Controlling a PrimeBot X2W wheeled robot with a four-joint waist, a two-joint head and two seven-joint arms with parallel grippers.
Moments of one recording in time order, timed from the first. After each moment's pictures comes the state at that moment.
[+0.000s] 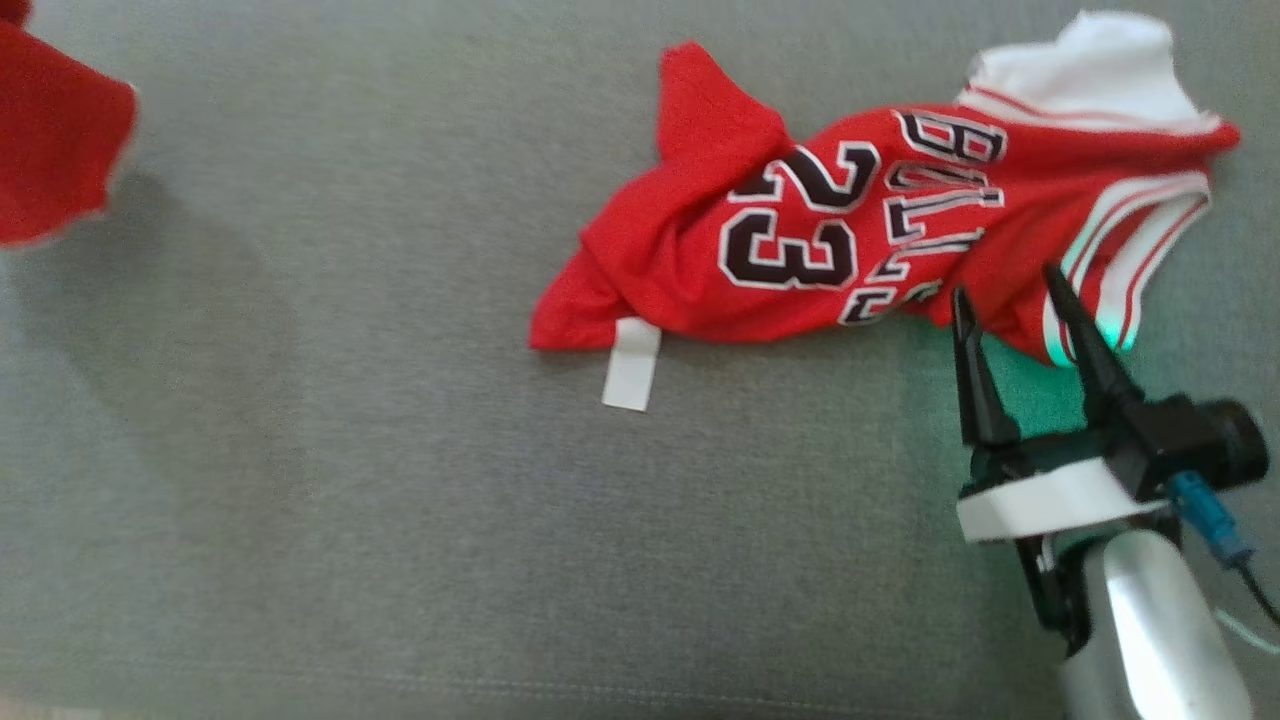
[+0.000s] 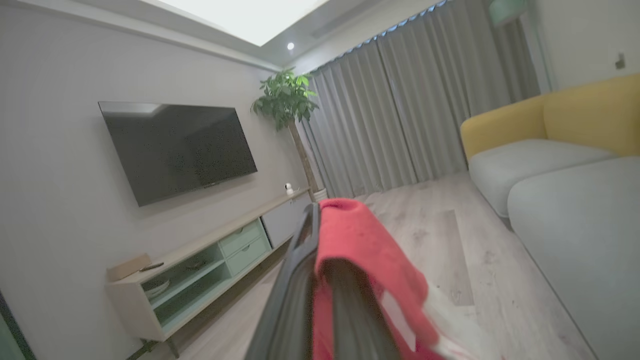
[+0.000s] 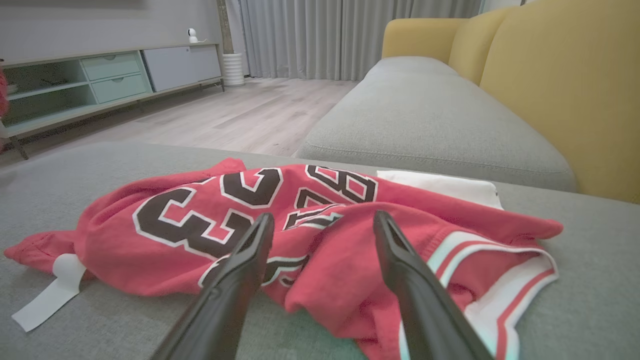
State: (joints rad) left arm -1.04 0.66 -0.16 0.33 -0.32 0.14 0.11; right arm -0.15 -0.05 0.05 0.13 -0.02 0.13 -0.20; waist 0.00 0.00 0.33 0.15
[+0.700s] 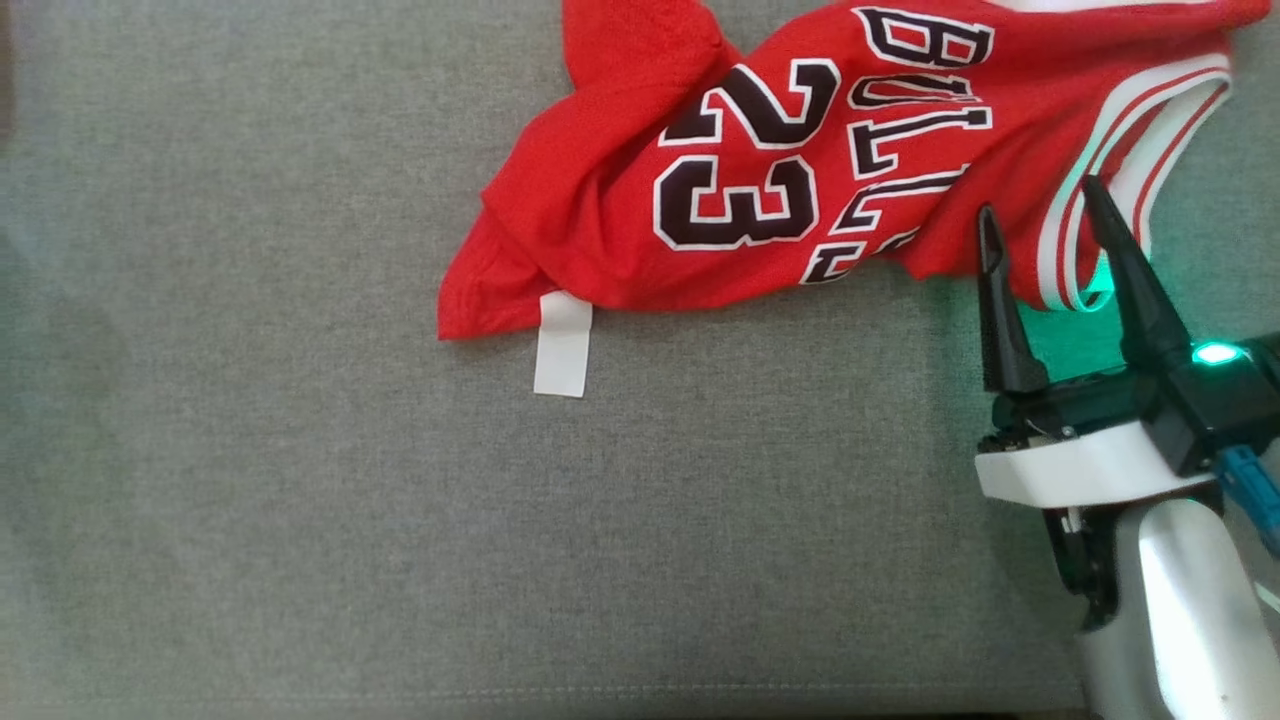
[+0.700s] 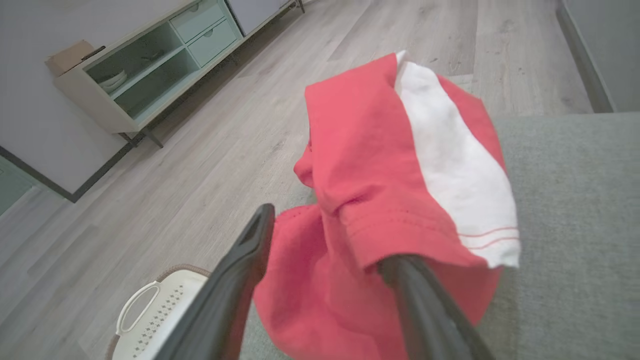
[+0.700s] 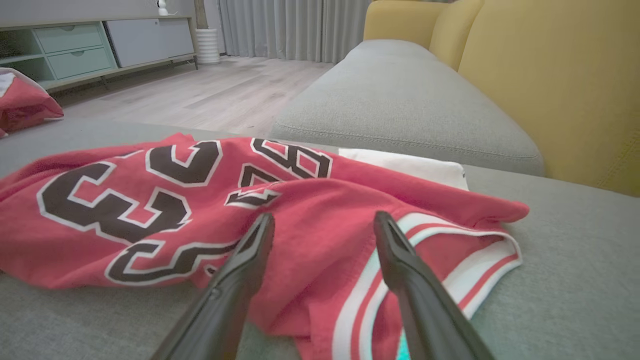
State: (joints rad) left arm -0.89 0.55 -0.14 0.82 -0.39 0.20 0.07; right arm -0.18 -0.05 0.05 -0.08 -0.06 0.13 -0.13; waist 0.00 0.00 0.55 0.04
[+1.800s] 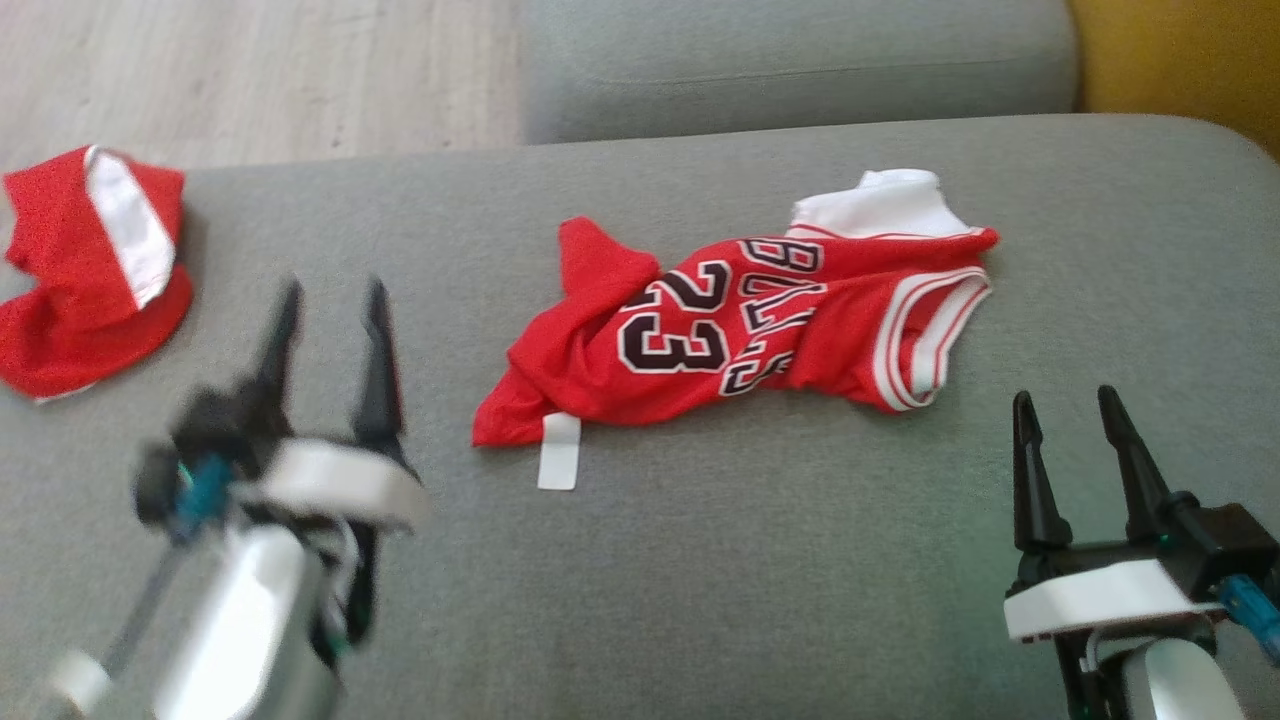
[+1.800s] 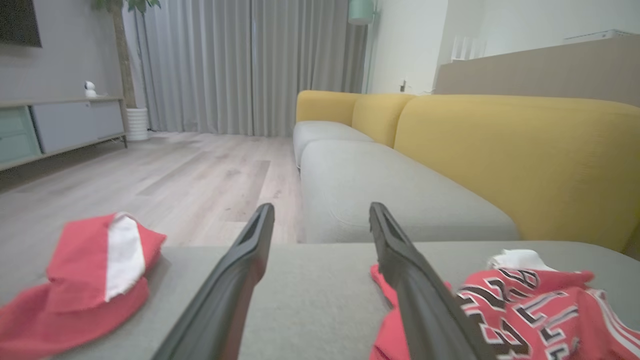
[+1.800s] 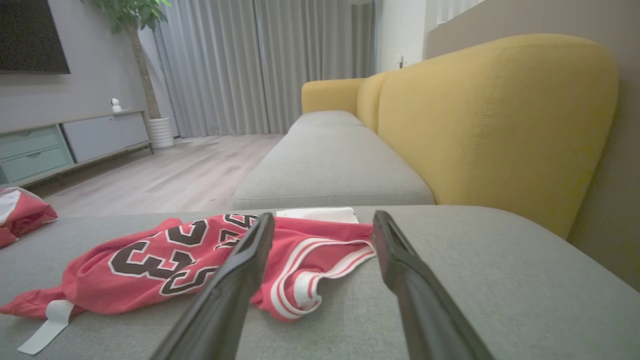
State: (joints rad) left arm -0.37 0.27 -0.34 0.28 -0.44 0.13 -0.12; right arm 0.01 -0.04 -0.04 0.15 0.07 0.13 -0.22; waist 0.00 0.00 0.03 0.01
